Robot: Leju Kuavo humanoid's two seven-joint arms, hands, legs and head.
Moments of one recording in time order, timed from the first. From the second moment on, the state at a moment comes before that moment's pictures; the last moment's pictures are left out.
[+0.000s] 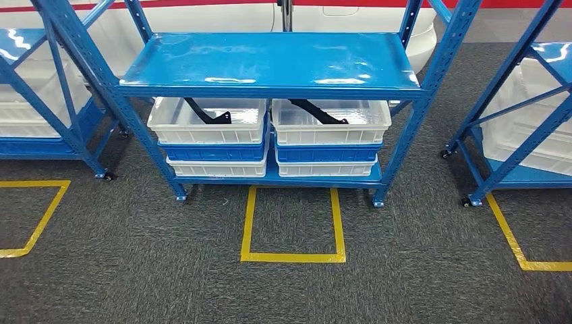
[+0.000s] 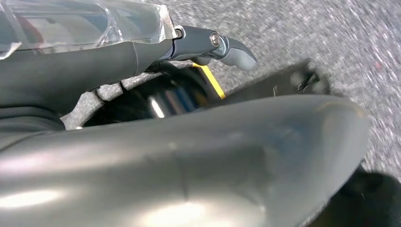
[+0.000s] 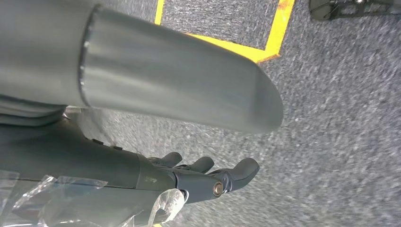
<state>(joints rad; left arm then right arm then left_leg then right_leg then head) -0.16 -0.26 1.05 -0.13 -1.52 -0.13 -0.08 -0.11 -0.10 0.93 -0.22 -0.50 -0.31 0.14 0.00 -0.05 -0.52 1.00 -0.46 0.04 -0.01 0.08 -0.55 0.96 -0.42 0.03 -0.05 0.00</state>
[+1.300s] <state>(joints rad) -0.11 -0.20 0.94 -0.14 -1.31 -0.13 -0.04 -0.08 -0.08 0.89 -0.23 -0.38 -0.30 0.18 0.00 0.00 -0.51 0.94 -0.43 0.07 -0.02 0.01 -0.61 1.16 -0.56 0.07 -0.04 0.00</state>
